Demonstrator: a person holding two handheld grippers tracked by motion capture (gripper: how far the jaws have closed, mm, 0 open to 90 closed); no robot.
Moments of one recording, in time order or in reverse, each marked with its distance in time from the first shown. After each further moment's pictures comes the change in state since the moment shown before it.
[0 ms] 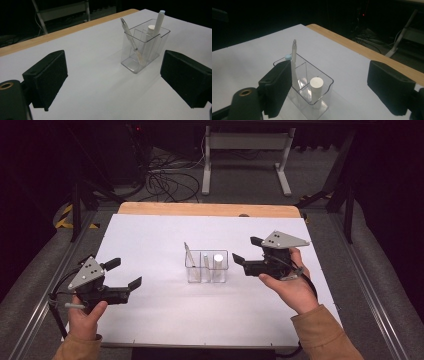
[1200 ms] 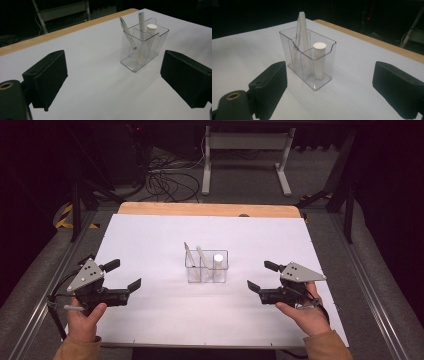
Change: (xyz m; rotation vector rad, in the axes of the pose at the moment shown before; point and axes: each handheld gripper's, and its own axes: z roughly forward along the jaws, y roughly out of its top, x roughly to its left) left arm -0.002 -0.001 -0.003 -0.003 0.003 -0.001; right arm -0.007 -0.087 -0.027 -0.062 0.047 0.004
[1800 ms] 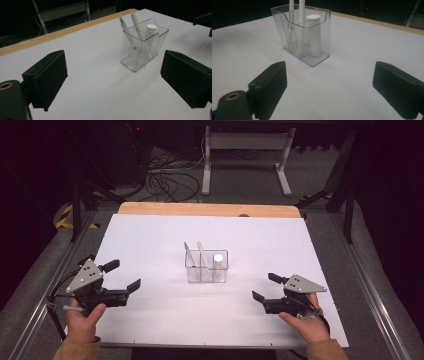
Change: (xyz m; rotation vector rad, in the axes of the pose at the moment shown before) left arm 0.000 -0.001 -0.002 0.000 -0.002 0.002; right arm -0.006 -0.049 -0.003 0.029 -0.009 0.072
